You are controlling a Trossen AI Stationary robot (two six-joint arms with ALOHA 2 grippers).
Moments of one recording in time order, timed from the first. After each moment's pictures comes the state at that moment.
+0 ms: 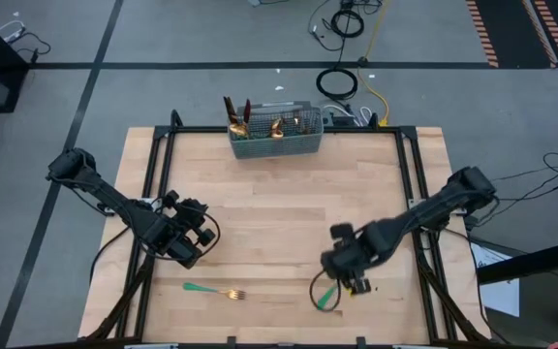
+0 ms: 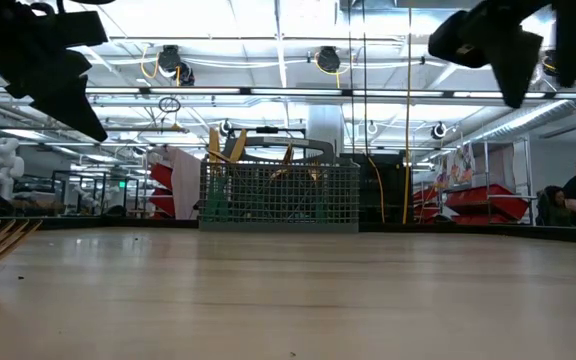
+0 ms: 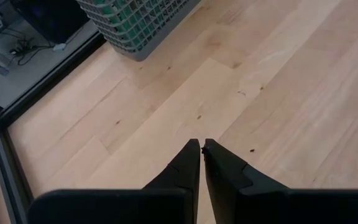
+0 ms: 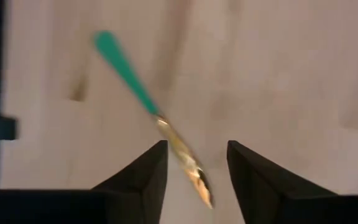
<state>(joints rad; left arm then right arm) -0.59 1.24 0.73 -1.08 -0.86 -1.27 0.47 1.64 1.33 -1.05 -0.01 0.28</state>
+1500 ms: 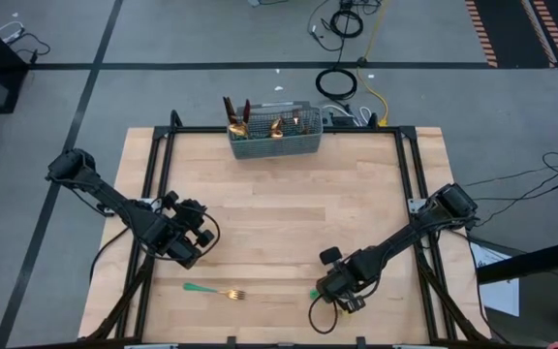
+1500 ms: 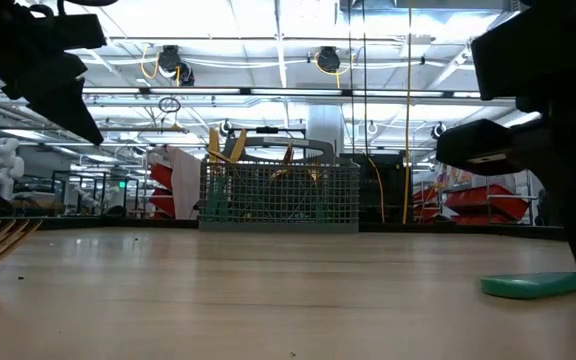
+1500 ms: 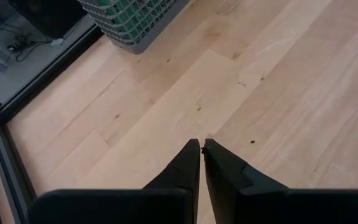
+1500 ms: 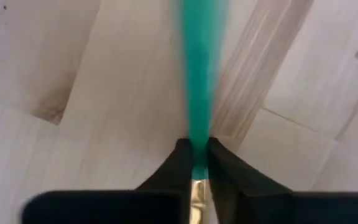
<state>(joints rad) -0.59 1.24 0.73 -1.09 -0.83 -1.27 0.58 1.92 1.10 -0.62 -0.04 0.19</state>
